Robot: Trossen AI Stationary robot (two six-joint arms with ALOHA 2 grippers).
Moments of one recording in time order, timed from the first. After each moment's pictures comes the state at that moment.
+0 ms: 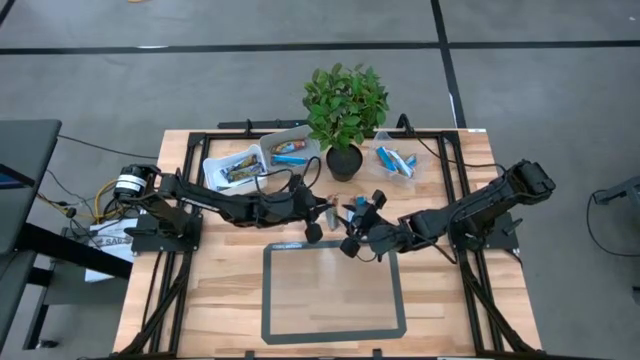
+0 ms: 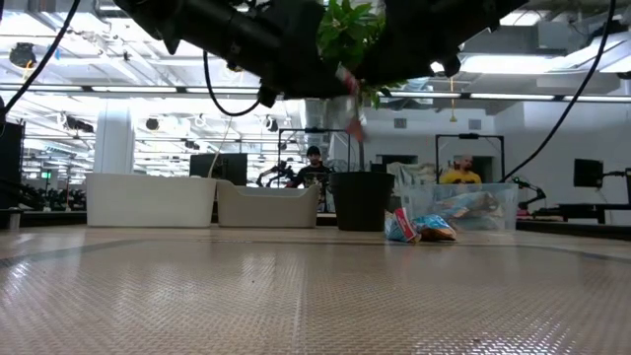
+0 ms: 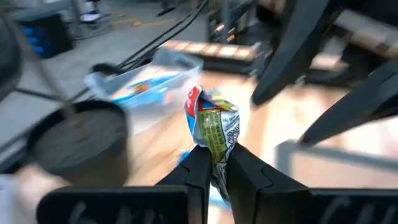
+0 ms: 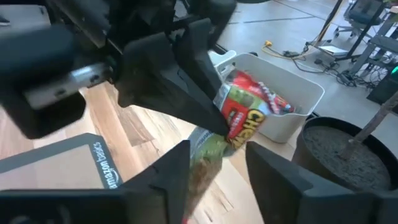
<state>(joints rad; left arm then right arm) -0.07 1.60 0.87 0.45 -0.39 -0.11 0.34 1.51 0.90 0.03 0.83 0.29</state>
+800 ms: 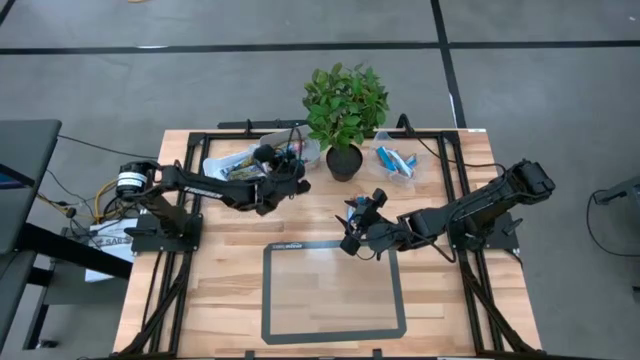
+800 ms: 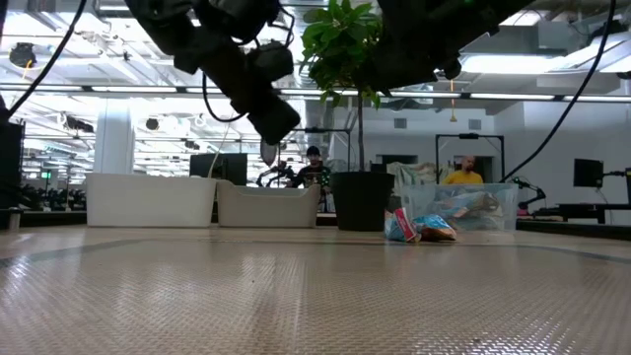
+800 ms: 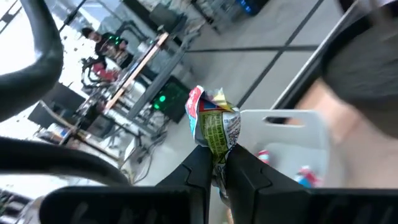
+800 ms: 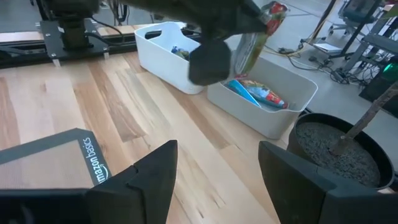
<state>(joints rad) 0.10 1.60 0.87 0.30 -1.11 0.34 0.32 1.51 0.90 0.00 0.84 0.29</state>
